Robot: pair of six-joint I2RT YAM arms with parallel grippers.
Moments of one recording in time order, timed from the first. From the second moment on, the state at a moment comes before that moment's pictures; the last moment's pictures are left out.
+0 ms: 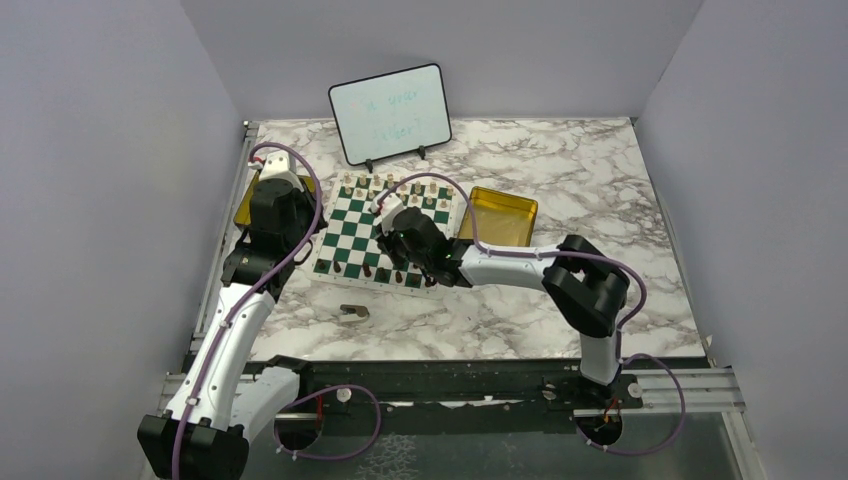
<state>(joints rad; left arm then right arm) -0.20 0.92 0.92 -0.41 -0.14 -0.35 1.01 1.92 1.24 0.24 0.17 0.06</state>
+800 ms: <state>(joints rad) -0.20 0.92 0.92 -0.41 -0.14 -0.35 1.01 2.02 1.24 0.25 0.15 0.07</state>
